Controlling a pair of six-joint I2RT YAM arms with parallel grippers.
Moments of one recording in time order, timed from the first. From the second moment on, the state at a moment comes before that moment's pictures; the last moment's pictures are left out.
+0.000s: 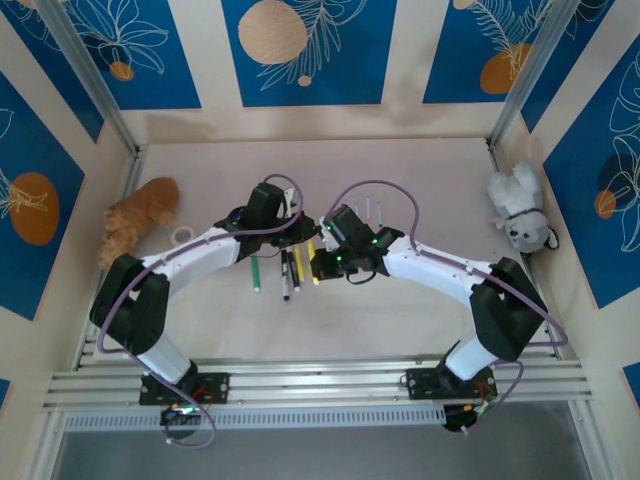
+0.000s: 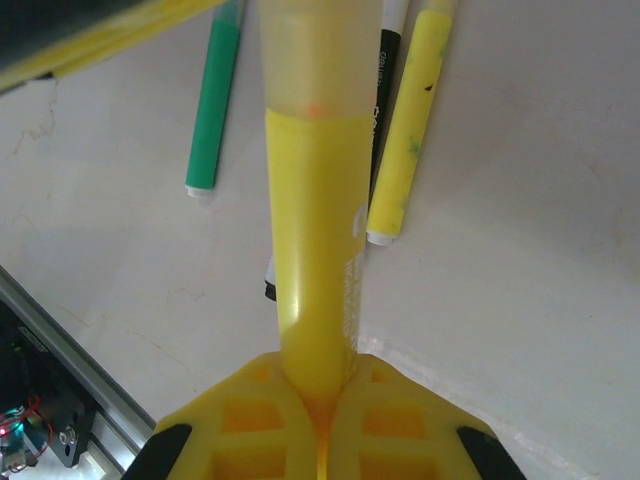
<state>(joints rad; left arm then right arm) -0.59 1.61 1.06 -0.13 0.36 -0.75 0.78 1.54 1.05 -0.48 -0.27 0.56</state>
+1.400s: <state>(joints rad) -0.59 1.62 1.09 -0.22 0.35 -0.72 0.80 1.56 1.04 -0.45 -0.28 0.56</state>
